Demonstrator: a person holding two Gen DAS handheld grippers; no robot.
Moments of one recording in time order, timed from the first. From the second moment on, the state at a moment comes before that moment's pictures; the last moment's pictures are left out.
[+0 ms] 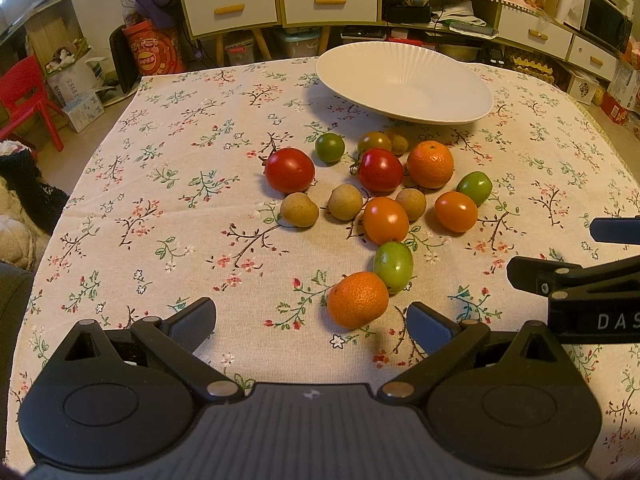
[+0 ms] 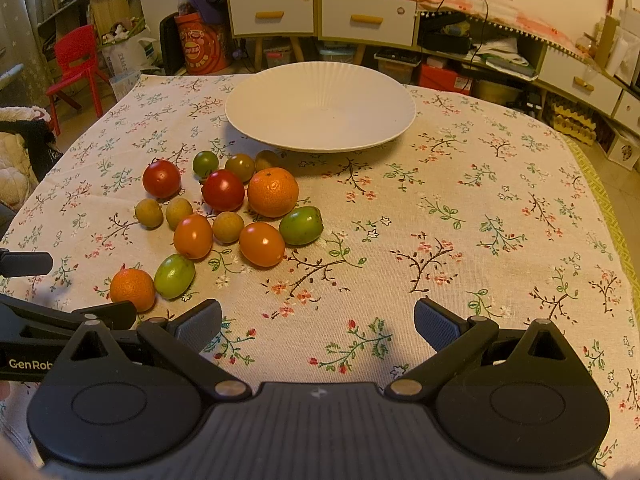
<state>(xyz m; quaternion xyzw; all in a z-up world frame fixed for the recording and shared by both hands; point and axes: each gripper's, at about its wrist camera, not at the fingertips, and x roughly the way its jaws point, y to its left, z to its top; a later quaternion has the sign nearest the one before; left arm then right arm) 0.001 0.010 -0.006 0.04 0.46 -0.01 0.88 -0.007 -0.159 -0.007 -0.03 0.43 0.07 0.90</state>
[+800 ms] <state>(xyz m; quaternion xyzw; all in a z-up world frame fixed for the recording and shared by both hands) 0.001 0.017 -0.021 0.04 0.47 -0.03 0.88 -0.003 -0.160 -0.015 -0.05 0.42 0.09 0.90</state>
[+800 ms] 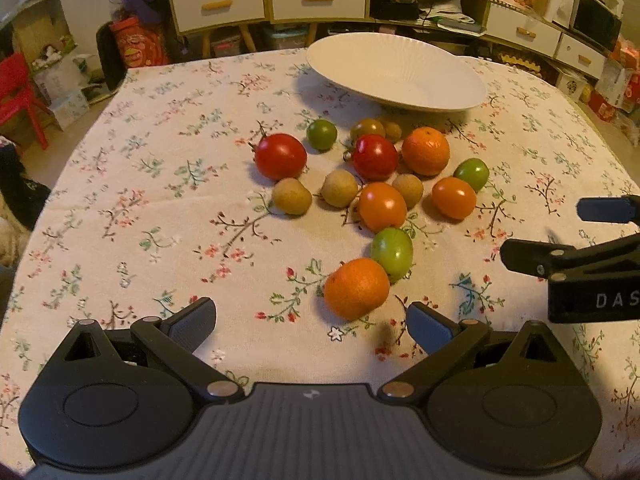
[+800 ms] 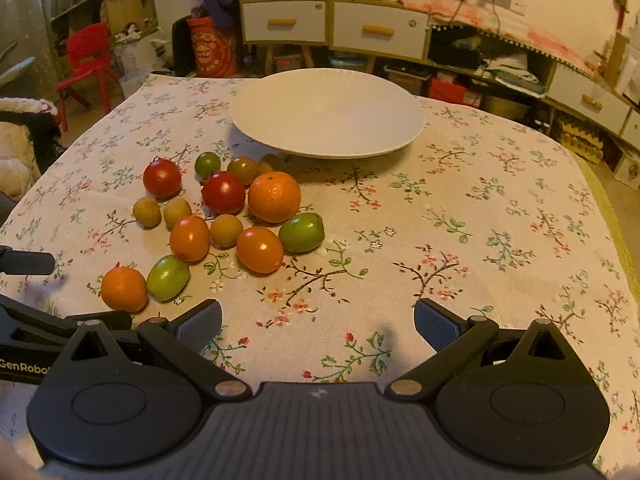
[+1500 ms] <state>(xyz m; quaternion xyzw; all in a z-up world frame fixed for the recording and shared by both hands) -0.009 0.024 -0.044 0.02 0.43 -0.05 0.90 0.010 -0.152 -0.042 -0.05 0.38 0.16 0.91</state>
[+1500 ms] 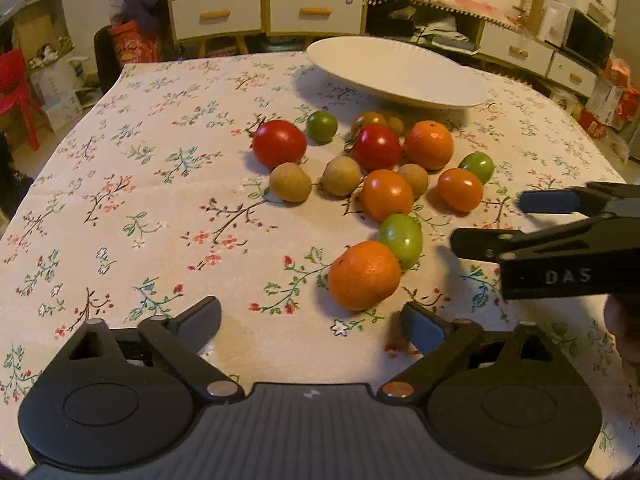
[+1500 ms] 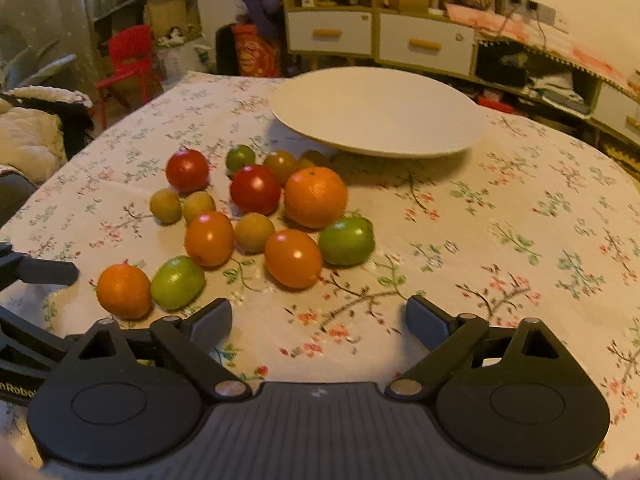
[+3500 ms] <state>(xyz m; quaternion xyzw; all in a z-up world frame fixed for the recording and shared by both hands) 0.022 0.010 -0.006 -0.04 0.35 -0.10 0.93 0.032 -0.156 -0.010 0.00 0.33 0.18 0.93</state>
